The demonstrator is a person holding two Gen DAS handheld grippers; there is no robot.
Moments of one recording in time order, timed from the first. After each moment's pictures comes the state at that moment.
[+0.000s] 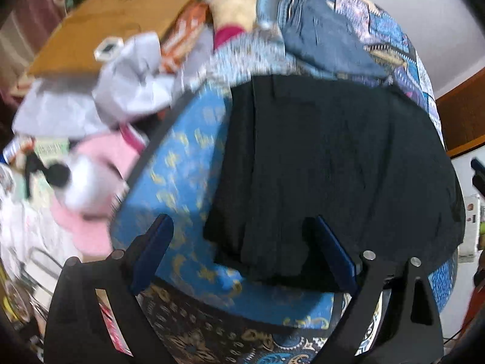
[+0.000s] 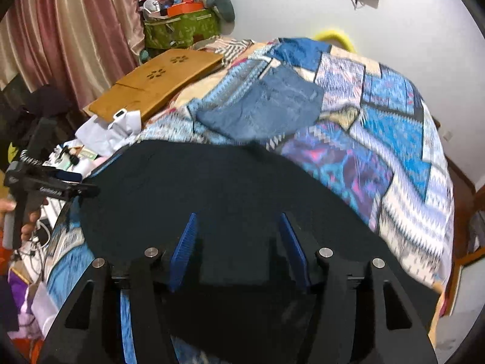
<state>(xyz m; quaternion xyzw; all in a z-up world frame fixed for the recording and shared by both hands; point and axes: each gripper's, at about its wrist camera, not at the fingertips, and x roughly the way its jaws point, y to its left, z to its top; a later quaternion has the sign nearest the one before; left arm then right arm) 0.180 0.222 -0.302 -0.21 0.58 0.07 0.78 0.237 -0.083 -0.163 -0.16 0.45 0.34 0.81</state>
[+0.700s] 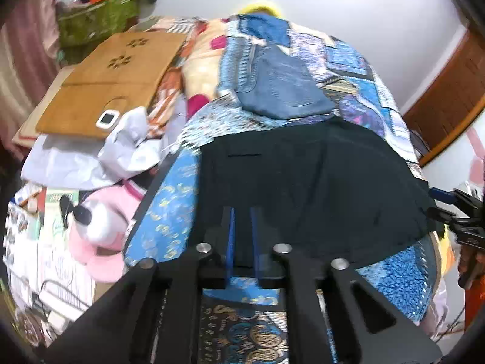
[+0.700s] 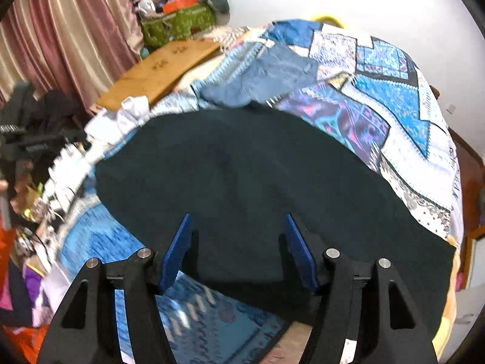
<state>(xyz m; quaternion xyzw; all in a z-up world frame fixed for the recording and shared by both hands) 0.151 0.202 -0.218 -0.16 0.49 0.05 0.86 0.212 -0.123 -0.170 -0.12 0.47 0.35 0.80</state>
